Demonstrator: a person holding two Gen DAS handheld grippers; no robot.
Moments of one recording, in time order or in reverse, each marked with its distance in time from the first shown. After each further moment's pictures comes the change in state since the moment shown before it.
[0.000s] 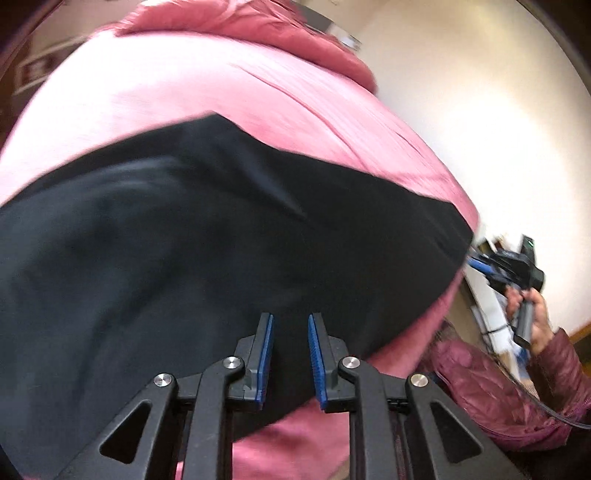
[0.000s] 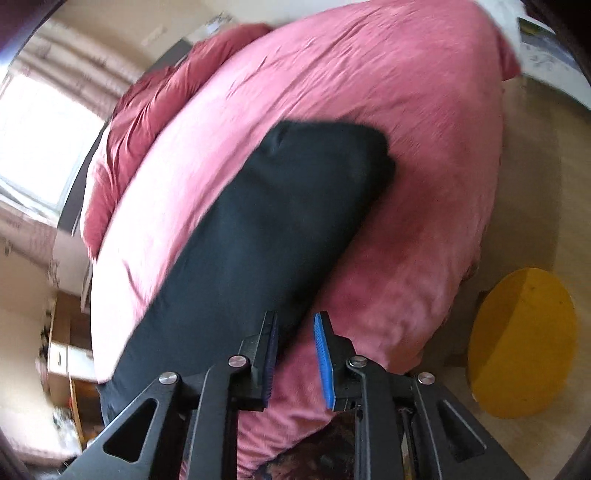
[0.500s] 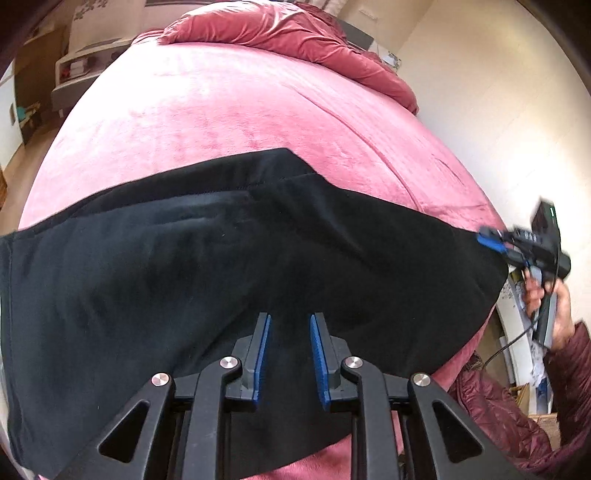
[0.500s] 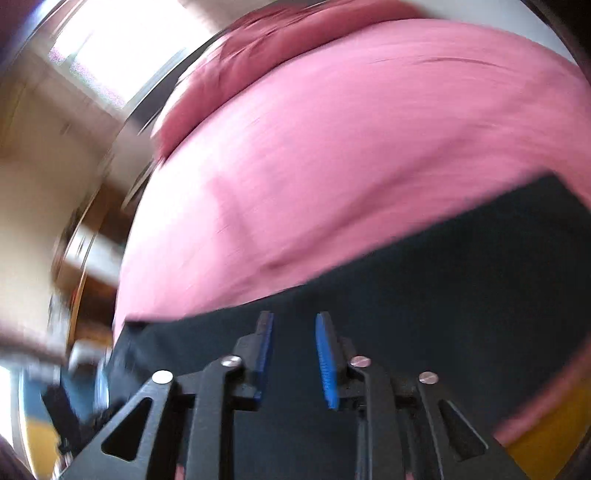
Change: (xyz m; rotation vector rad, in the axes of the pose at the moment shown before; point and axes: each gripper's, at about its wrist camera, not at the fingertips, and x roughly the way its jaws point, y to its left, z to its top) left arm -0.010 0.021 0.026 -0.054 -0.044 0.126; right arm 0.071 0.189 -0.013 -0.490 0.202 0.198
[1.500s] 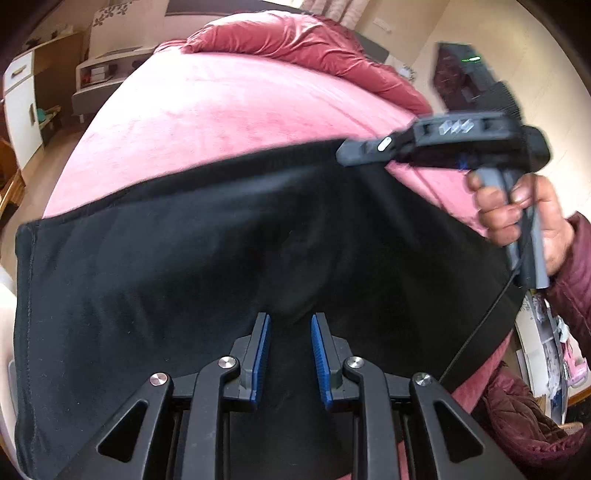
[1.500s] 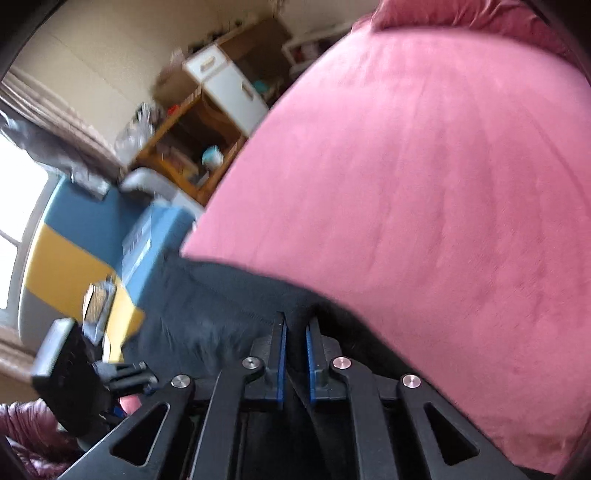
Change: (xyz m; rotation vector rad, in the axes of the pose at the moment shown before) left arm 0.002 0.032 -0.018 -0.041 -0.058 0.084; right arm 0.201 0.273 0.001 -0.585 0.365 0.306
